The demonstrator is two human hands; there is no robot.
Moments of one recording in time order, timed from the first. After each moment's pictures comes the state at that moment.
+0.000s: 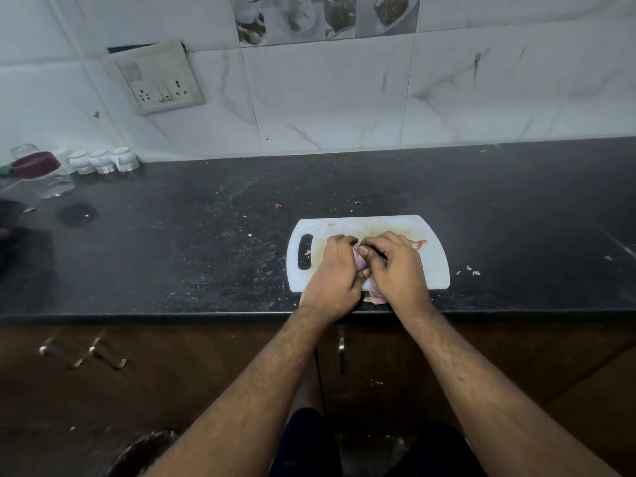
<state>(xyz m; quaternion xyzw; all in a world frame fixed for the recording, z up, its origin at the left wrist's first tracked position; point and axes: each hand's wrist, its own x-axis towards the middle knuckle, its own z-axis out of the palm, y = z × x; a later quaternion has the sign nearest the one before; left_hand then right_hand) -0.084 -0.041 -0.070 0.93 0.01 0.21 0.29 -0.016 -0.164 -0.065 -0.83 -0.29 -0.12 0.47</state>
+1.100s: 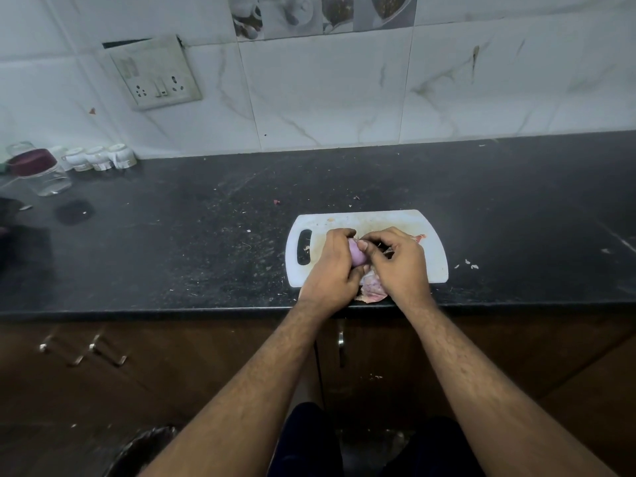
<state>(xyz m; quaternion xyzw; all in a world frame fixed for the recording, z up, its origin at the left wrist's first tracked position) -0.083 -0.039 -0.073 0.91 0.02 0.22 0.36 -0.017 -0.166 -0.062 -0.79 -0.25 -0.10 0.55</state>
